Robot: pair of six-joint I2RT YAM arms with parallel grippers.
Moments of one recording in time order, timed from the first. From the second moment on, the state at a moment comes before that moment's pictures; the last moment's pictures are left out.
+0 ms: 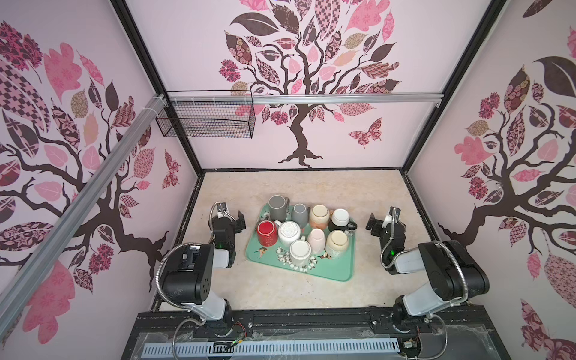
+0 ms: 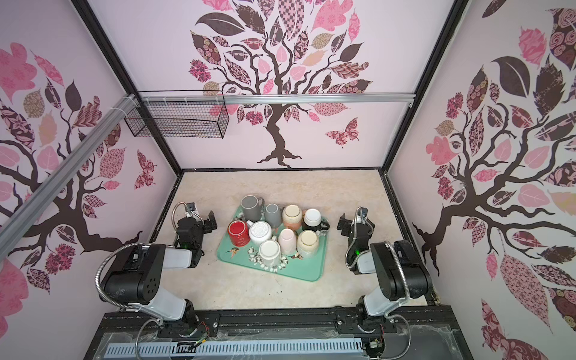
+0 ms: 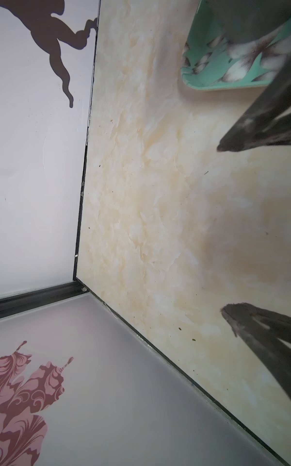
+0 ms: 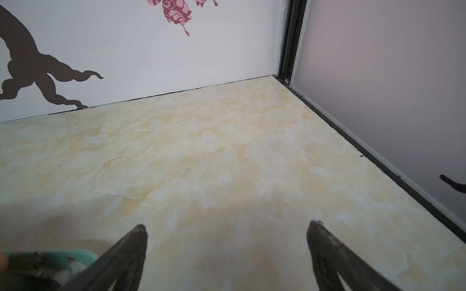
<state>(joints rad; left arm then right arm) 0.00 1.57 0.40 0.87 -0.23 -0.06 0.08 1.57 0.27 1.05 0.30 0.14</state>
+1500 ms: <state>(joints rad) -0.01 1.55 0.39 0.85 -0.26 -0.06 0.08 1.42 0.16 1.08 0.29 0.15</state>
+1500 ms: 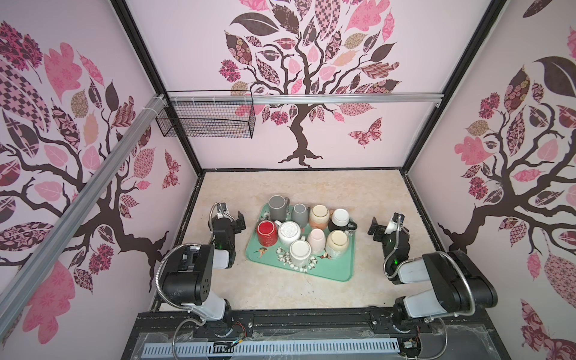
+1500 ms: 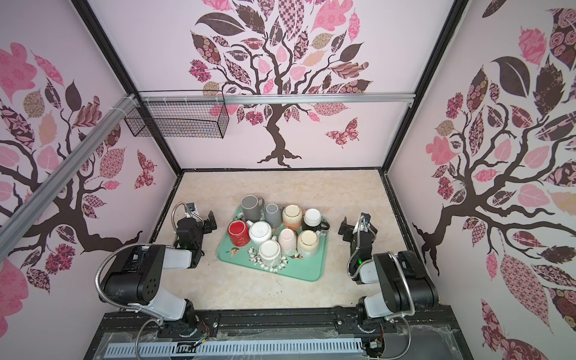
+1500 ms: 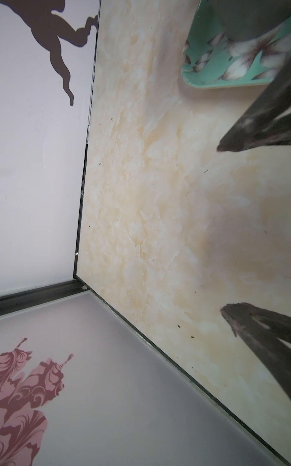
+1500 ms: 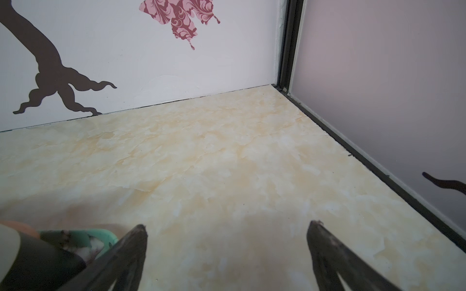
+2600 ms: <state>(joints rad) 0.06 0.94 0.59 -0.66 0.27 -0.76 0.24 0.99 0.38 -0.41 -0.19 0.69</state>
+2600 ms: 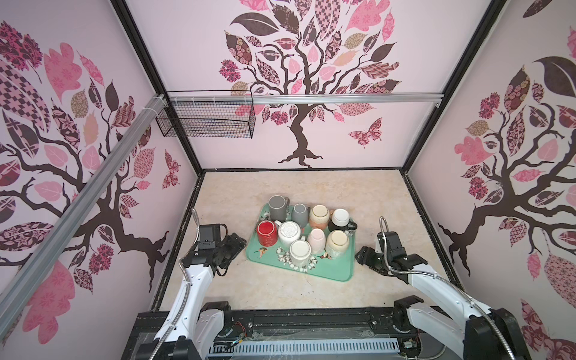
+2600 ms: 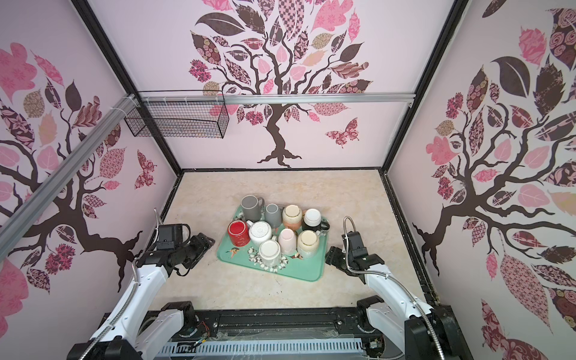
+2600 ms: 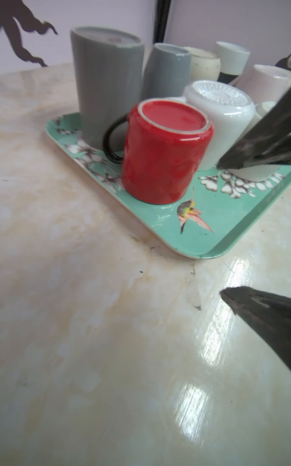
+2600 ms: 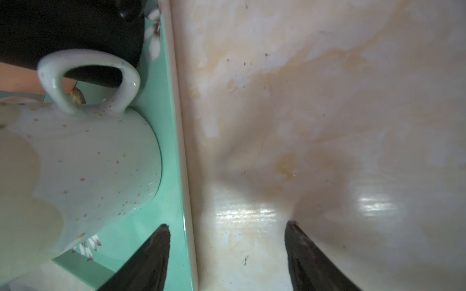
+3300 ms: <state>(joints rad) 0.07 1.29 0.50 -0.39 0.43 -0.82 0.24 1.30 0.46 -0.21 -0.35 0.65</state>
